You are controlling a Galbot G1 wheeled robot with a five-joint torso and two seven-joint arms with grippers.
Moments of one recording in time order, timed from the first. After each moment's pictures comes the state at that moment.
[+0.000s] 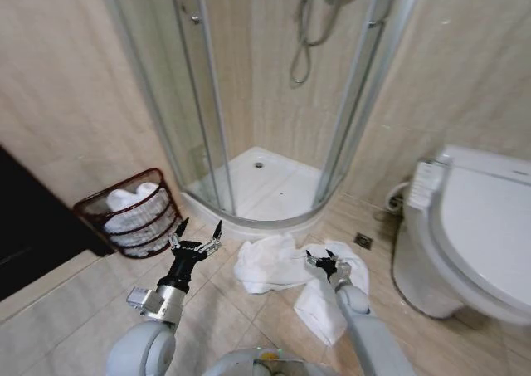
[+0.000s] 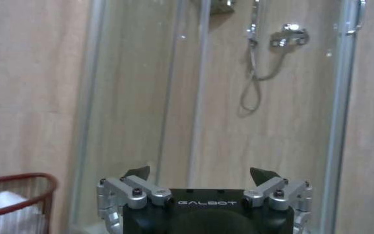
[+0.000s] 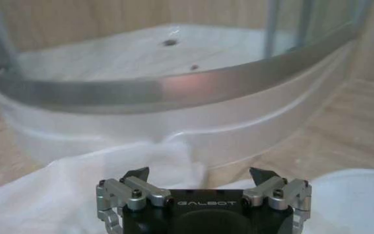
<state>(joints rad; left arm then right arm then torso) 1.76 -1.49 -0.63 -2.41 -0.25 0.05 0.16 -1.09 1.37 0.42 1.22 0.23 -0.09 -0.11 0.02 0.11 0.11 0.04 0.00</state>
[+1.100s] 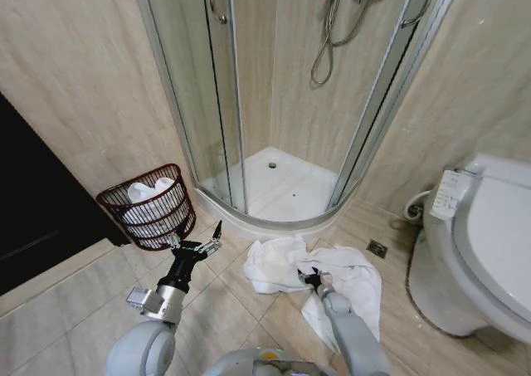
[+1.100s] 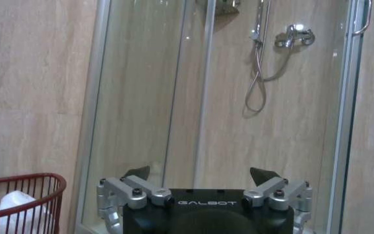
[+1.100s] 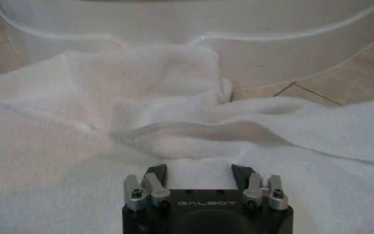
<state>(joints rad) 1.76 -1.49 -0.63 -2.41 -0.25 0.05 0.16 -0.98 1.42 0.43 0.86 0.08 -0.01 -0.20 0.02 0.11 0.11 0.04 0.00</state>
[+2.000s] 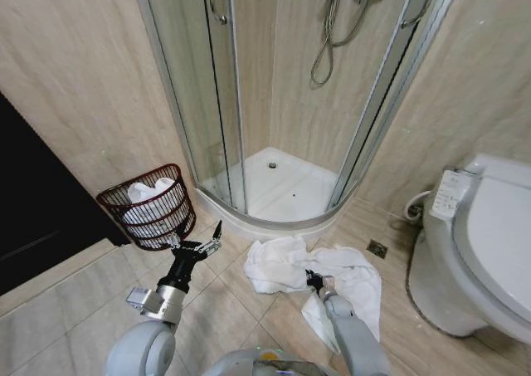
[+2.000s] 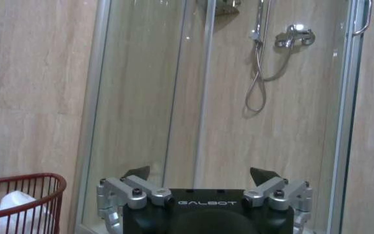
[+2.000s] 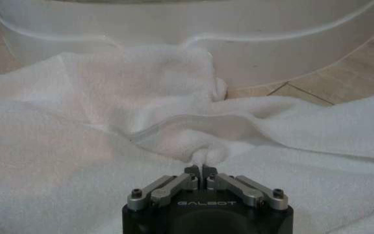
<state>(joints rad) 1.76 -1.49 -0.63 -2.41 -0.25 0.05 0.16 -0.99 1.42 0.45 0.86 0.08 0.02 -0.20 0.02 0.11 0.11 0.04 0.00</state>
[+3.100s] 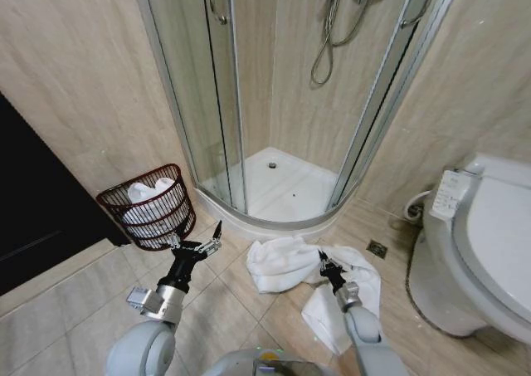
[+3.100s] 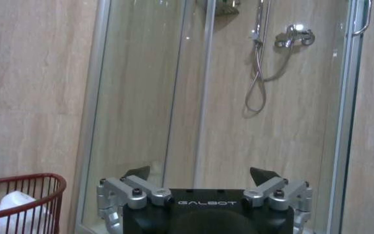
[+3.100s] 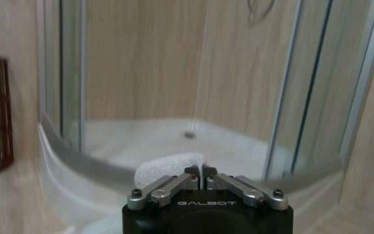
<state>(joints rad) 1.75 -1.49 -0.63 -2.41 -0.25 0.05 0.16 -1.42 1.39 0.57 1.67 0.06 0.21 -0.19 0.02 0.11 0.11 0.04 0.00</state>
